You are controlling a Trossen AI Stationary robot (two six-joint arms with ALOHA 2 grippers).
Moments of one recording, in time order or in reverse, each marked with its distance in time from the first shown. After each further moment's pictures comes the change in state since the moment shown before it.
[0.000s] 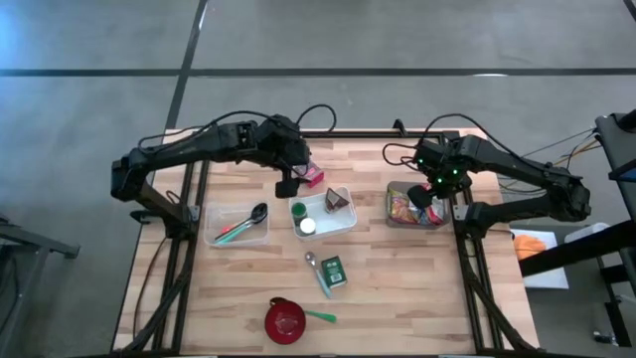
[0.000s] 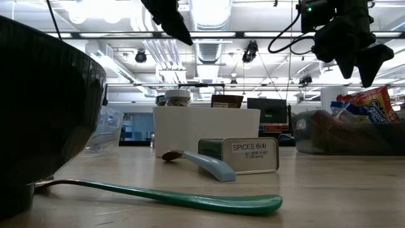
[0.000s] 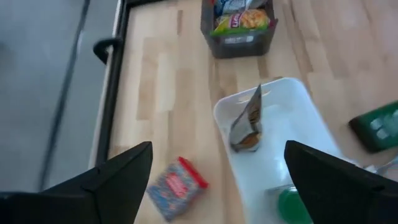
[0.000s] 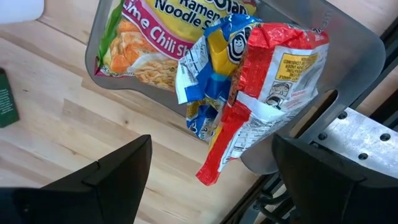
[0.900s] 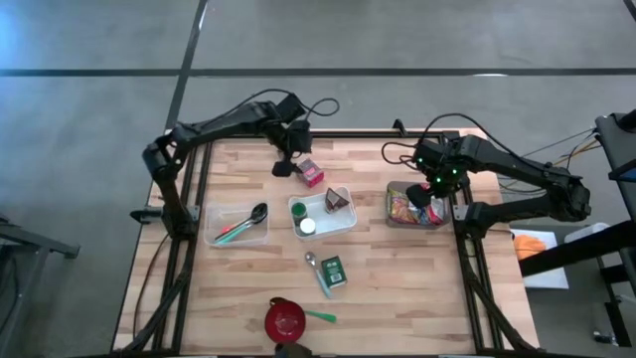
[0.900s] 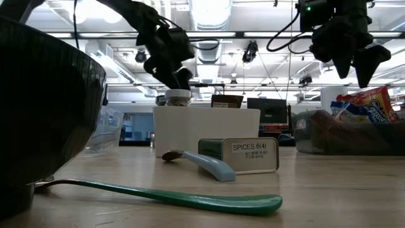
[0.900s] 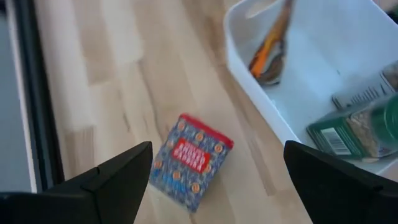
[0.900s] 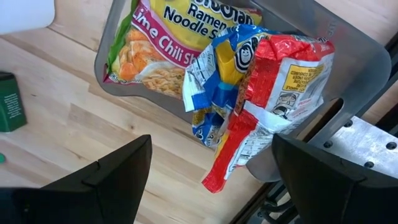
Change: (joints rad) left arm 0.327 0.294 0.000 -0.054 0.390 0.488; right arm 0.000 0.000 0.000 0.027 0.000 0.000
